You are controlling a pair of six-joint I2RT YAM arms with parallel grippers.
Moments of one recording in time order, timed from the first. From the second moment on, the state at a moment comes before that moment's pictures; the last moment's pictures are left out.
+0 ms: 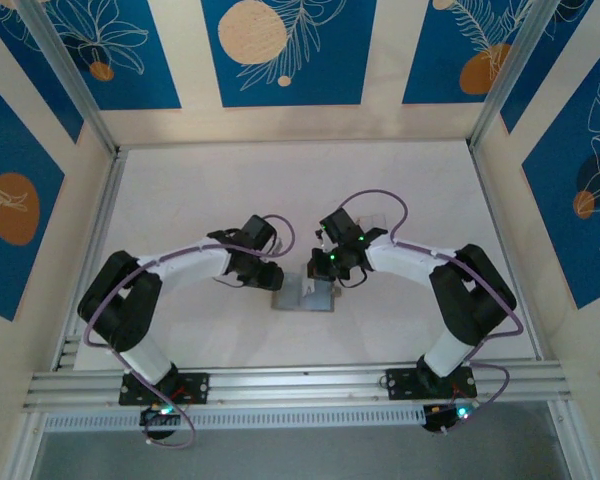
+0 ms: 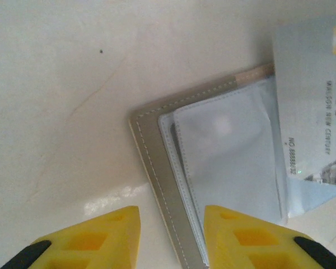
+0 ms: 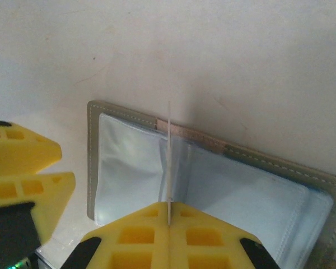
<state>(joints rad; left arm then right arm) -0.69 1.66 0.99 -0.59 0.20 -0.40 0.64 1.65 0.94 -0.40 -0.36 0.68</state>
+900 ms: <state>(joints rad) -0.74 1.74 1.03 -0.62 0.11 -0.39 0.63 1.61 0.84 -0.22 -0.38 0.74</state>
